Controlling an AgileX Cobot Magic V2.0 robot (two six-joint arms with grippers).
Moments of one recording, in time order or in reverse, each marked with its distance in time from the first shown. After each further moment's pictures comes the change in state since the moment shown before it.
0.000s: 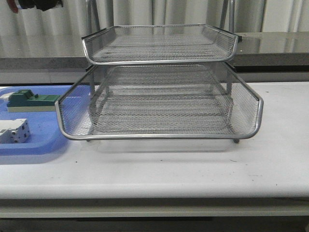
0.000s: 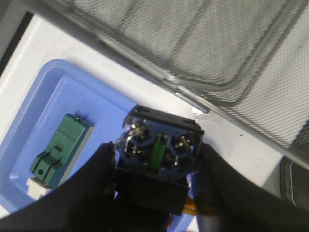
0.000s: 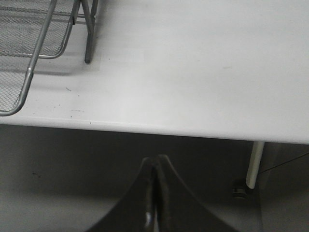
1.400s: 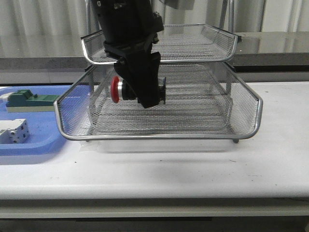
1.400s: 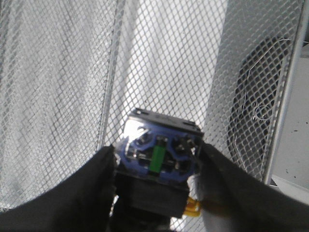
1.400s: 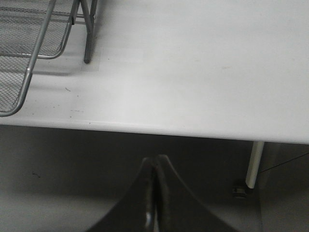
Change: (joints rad) left arm -0.400 0.190 0.145 -0.003 -0.144 -0.036; right arm 0.000 0.000 0.000 0.000 0.000 0.000
